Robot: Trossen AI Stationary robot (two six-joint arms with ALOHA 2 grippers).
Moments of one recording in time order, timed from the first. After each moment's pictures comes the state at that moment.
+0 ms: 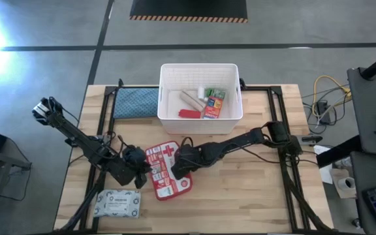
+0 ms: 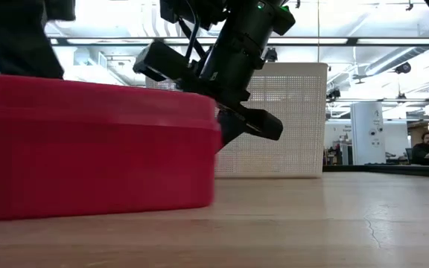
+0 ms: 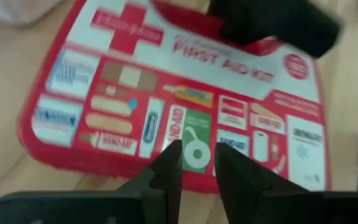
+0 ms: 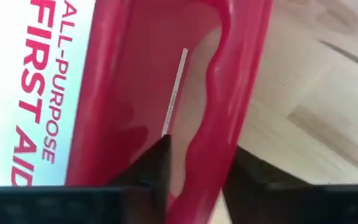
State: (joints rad) left arm -0.63 1.11 0.72 -0.55 -0.48 -1.09; right arm 0.19 2.16 1.61 -0.57 0.08 1.21
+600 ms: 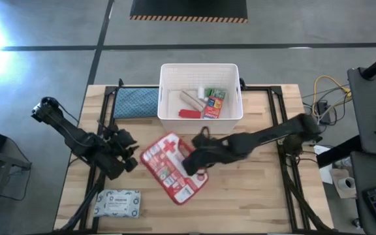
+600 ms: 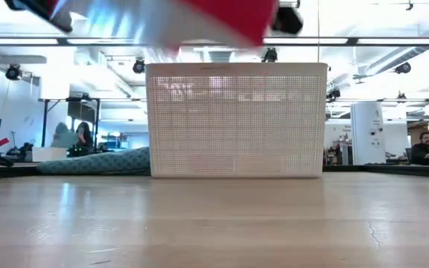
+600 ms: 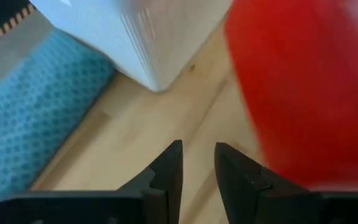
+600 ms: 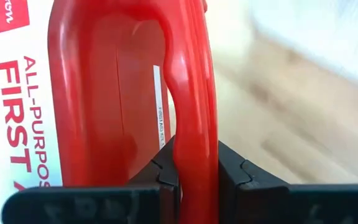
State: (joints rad) left arm -0.63 1.11 1.15 -1.30 -0.70 -1.12; right arm 0.27 1.82 1.61 -0.70 0.31 1.12
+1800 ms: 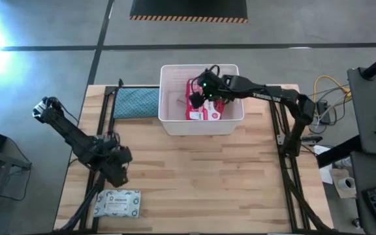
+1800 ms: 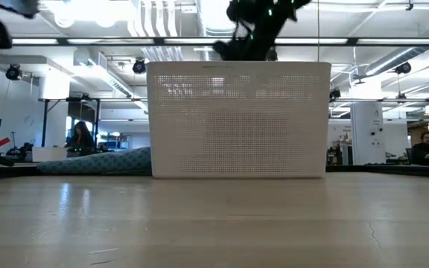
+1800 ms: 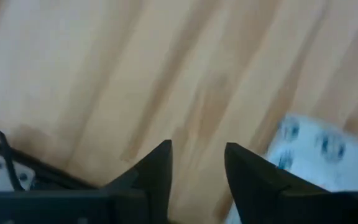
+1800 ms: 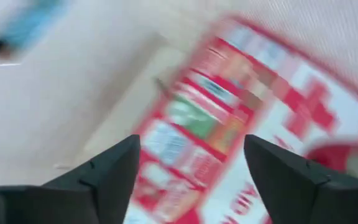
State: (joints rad) left arm -0.69 1.11 0.97 -1.26 -0.19 -1.14; right arm -0.37 1.80 1.62 -0.75 0.21 0.60
